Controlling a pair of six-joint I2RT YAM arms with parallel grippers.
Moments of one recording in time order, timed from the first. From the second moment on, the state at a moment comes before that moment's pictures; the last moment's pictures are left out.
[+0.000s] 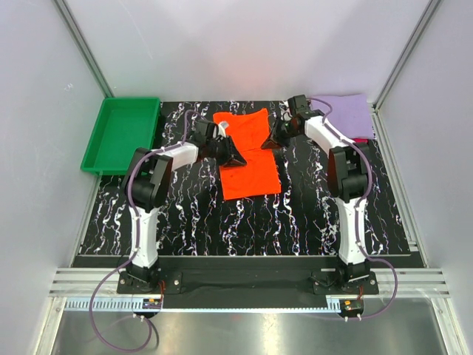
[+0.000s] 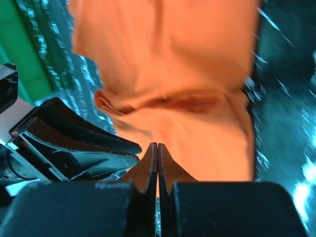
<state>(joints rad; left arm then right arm) -0.37 2.13 1.41 -0.10 0.68 -0.72 0.26 2.26 1.89 -0.63 -0.52 0.61</state>
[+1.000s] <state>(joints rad) -0.28 2.12 1.53 -0.22 0.71 -0.64 0.18 2.47 2.07 -0.61 -0.68 0.69</state>
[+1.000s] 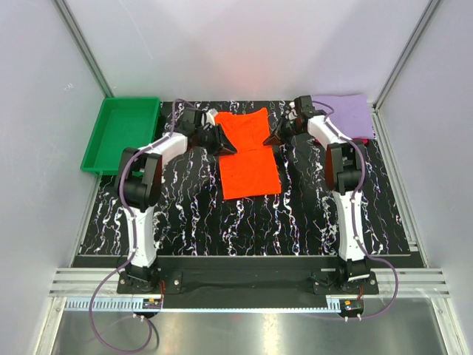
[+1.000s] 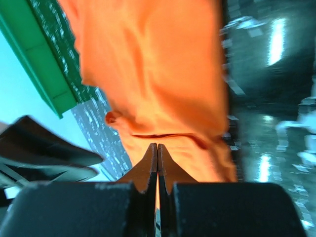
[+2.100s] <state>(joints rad) -0.45 1.57 0.87 -0.30 0.41 -0.83 0.23 1.81 1.18 -0.70 -0.54 0.46</state>
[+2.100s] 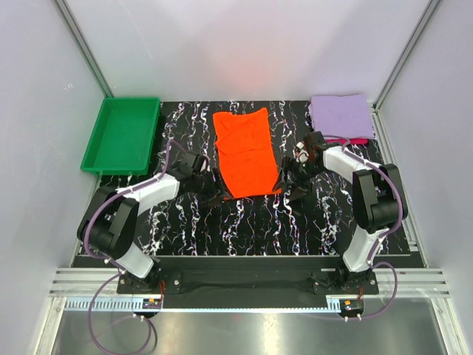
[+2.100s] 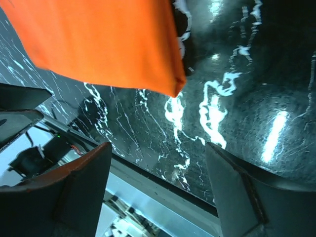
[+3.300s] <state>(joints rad) -0.43 1.74 0.90 -0.20 0.37 -1.00 0.18 1.96 1.16 -0.49 -0.65 0.60</state>
